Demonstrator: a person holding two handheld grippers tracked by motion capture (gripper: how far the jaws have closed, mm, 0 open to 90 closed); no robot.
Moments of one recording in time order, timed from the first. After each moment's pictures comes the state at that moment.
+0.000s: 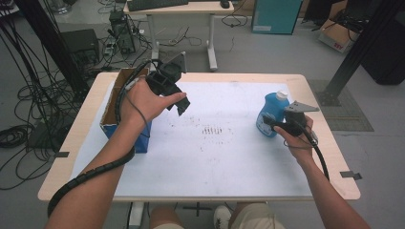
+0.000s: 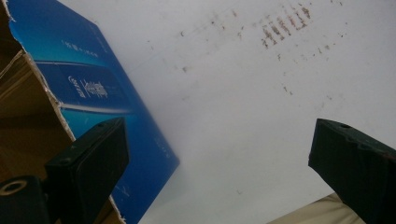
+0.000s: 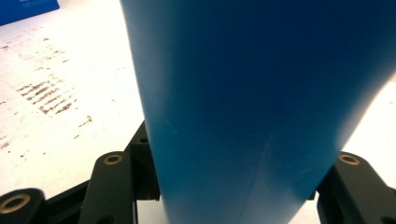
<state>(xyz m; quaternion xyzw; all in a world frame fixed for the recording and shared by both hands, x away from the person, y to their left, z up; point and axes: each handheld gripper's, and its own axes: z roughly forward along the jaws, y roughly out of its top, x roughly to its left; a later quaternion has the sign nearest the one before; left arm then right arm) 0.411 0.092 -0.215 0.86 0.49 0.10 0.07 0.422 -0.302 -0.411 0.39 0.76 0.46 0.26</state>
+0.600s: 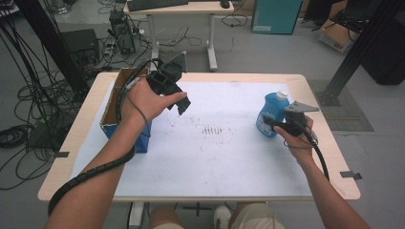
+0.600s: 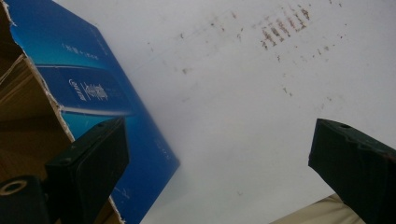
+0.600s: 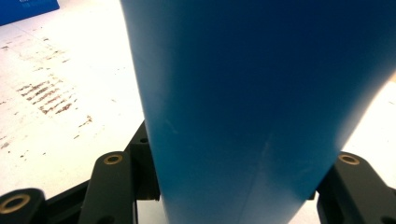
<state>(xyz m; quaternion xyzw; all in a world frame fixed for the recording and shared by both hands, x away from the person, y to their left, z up) 0.413 0.090 -0.213 0.87 0.48 0.10 0.06 0.422 -0.302 -0.411 0.39 0.76 0.46 0.26</state>
